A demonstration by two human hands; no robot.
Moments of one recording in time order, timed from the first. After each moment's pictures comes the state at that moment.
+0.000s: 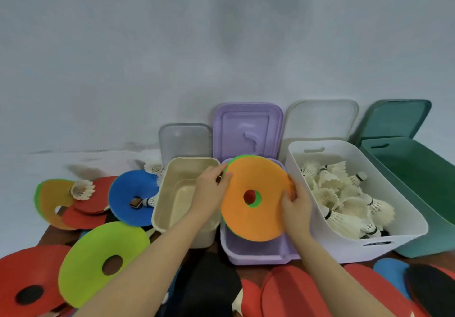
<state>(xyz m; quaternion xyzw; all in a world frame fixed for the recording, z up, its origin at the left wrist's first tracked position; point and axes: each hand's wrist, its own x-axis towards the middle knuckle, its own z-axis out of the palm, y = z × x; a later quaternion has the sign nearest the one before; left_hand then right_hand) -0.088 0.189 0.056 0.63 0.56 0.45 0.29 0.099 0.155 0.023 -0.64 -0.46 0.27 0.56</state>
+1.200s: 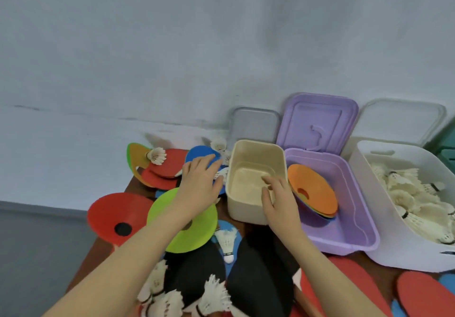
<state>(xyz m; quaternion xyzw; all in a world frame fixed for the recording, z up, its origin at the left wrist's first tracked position) -0.275 0.113 0.052 0.73 0.64 0.22 0.01 -0.068 0.117 0.017 -0.53 -0.73 0.16 0.40</state>
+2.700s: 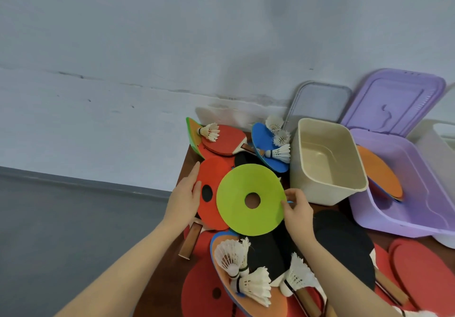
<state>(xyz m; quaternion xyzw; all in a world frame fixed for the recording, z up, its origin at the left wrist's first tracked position) -0.485 0.038 -0.051 0.58 0.68 0.38 0.24 -0.224 0.067 -0.061 -0.67 -0.55 0.33 0.37</state>
